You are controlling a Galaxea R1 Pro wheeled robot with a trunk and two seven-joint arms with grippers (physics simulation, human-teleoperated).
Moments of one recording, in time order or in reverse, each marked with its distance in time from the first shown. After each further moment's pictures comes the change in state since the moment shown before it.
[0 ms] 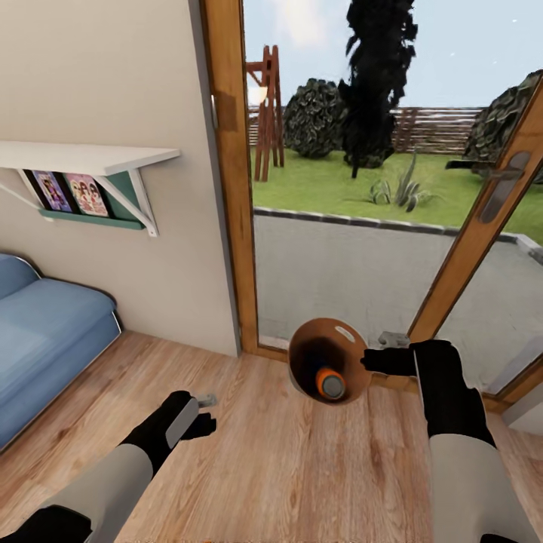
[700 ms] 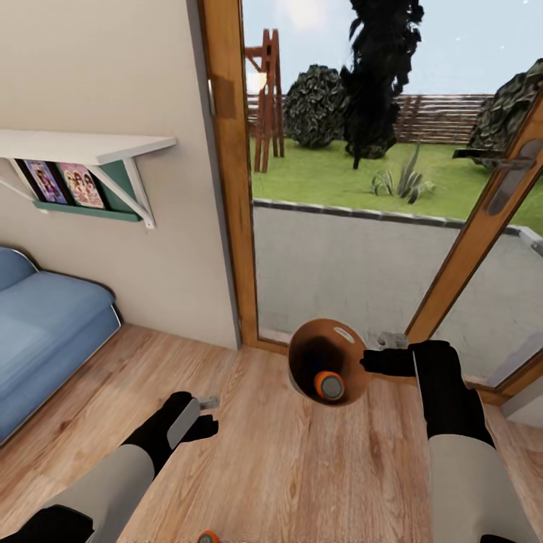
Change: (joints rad) left arm 0.000 -0.008 0.006 0.008 0.004 0.008 -0.006; right arm 0.002 0.001 0.003 0.004 0.002 -0.001 0.000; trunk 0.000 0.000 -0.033
